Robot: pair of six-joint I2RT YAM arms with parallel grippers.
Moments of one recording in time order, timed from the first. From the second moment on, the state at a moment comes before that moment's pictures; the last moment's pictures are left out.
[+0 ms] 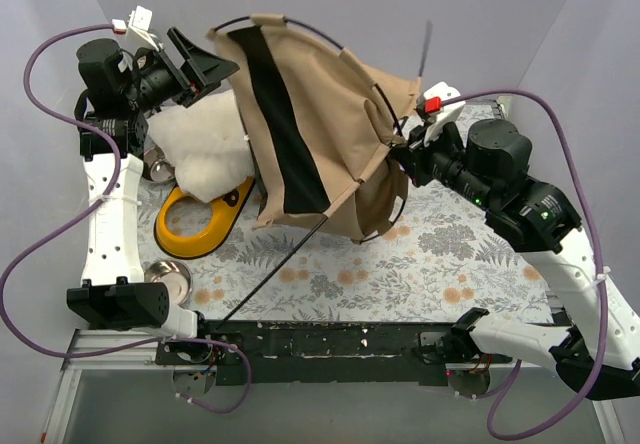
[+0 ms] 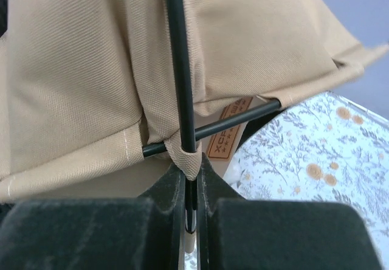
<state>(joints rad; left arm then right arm) 0.06 1.45 1.84 -0.43 0.80 -0.80 0.74 1.05 1.51 -0.66 0.04 -0.05</state>
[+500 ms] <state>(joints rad) 0.07 1.39 1.79 -0.63 0.68 -0.58 0.72 1.13 1.89 -1.05 0.10 0.01</state>
